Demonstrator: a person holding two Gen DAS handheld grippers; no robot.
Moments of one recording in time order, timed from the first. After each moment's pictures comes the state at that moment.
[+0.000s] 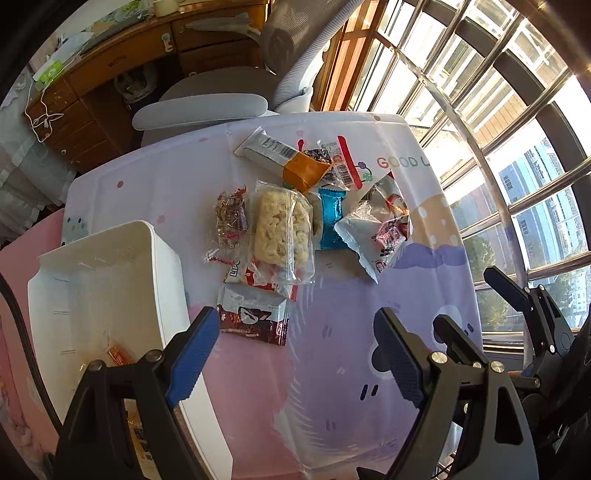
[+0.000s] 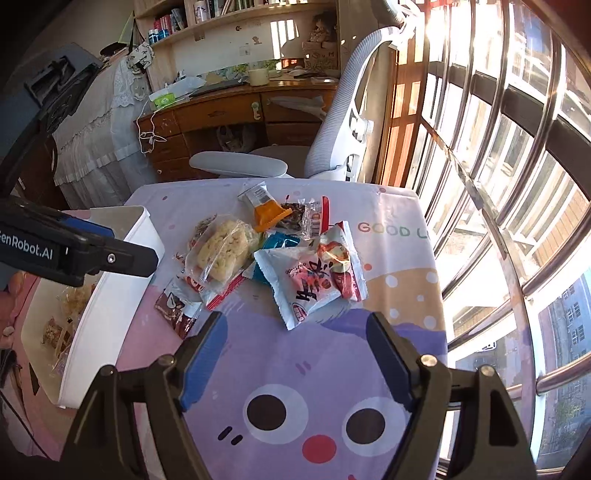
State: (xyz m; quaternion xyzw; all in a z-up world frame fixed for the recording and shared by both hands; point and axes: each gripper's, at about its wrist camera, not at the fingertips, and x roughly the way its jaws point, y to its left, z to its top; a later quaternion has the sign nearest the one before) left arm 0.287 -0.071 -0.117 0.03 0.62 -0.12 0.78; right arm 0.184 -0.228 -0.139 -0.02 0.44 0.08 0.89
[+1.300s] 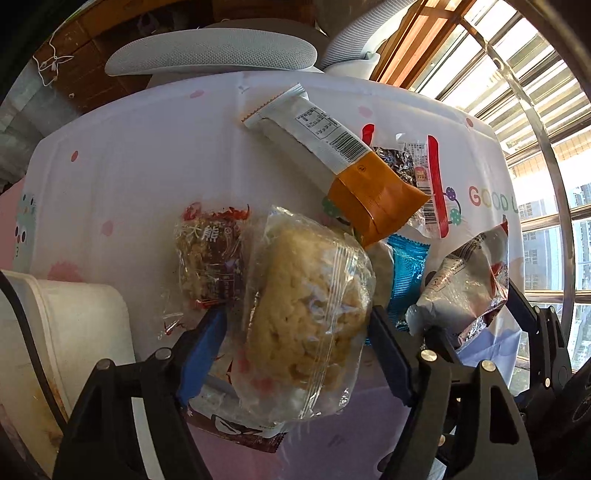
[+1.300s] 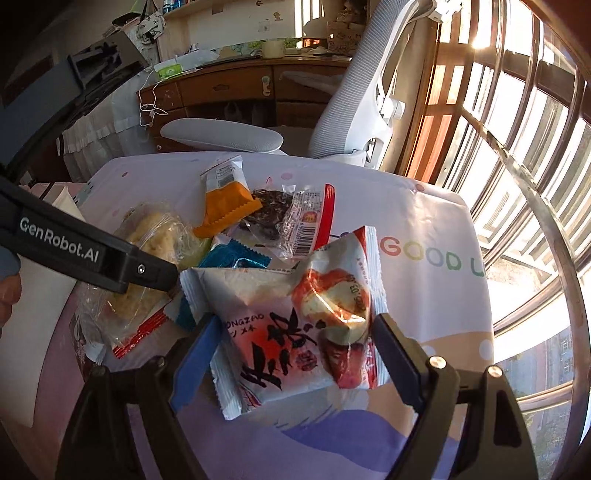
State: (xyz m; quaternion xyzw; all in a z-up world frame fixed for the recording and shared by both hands) left arm 0.391 -0.082 -0.245 -0.03 0.67 -0.05 0.74; right arm 0.291 -0.228 -0.232 -0.06 0.45 0.11 0.88
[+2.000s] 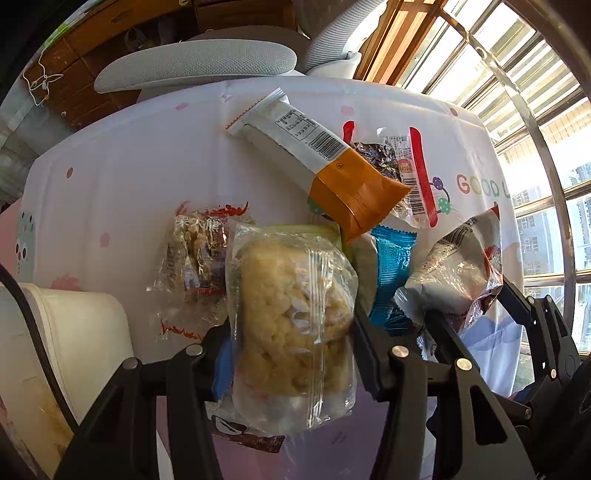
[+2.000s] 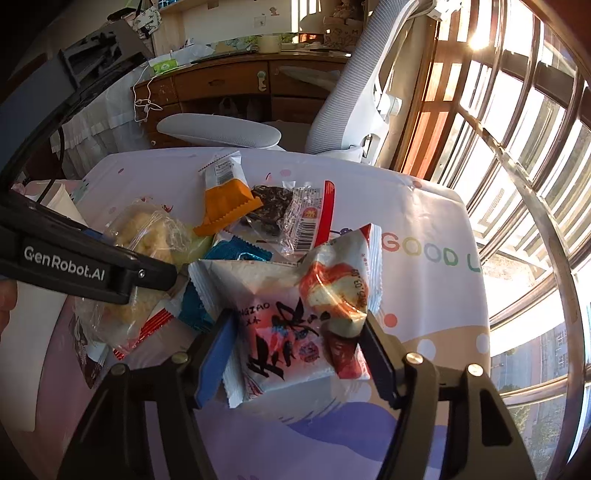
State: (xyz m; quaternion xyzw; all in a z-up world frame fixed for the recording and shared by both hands) left arm 0.375 -0.086 -0.231 -0.01 0.66 -0.07 0.75; right arm 0.287 -0.222 -0.230 -0.06 0.46 0.10 0.88
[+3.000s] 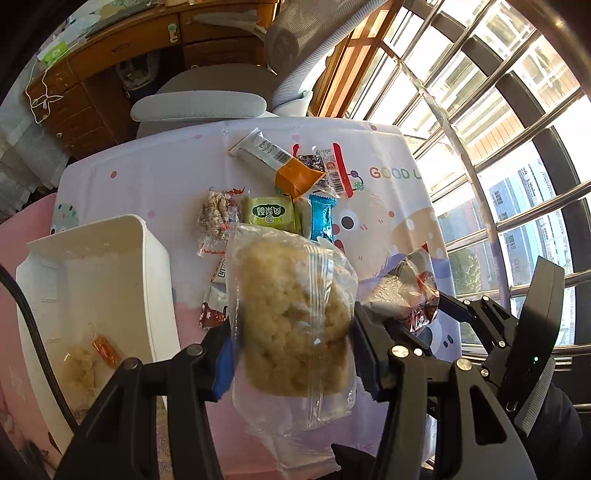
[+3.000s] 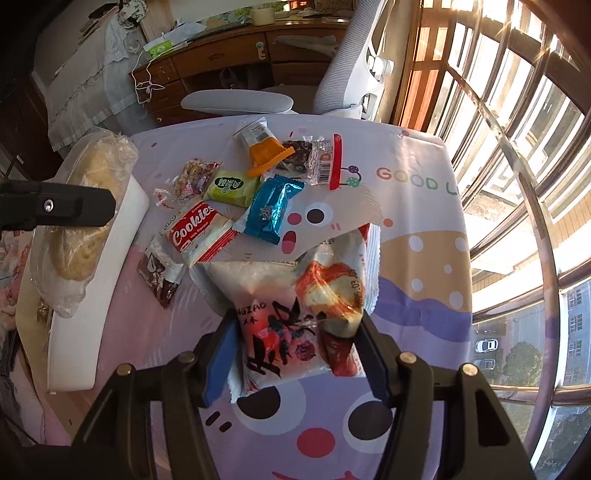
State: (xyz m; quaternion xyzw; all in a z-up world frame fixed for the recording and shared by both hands) left arm 0.277 -0.062 -0.104 -0.02 0.62 -0.13 0.78; right arm 0.213 -0.221 -0.178 -0.02 0.55 0.10 0.83
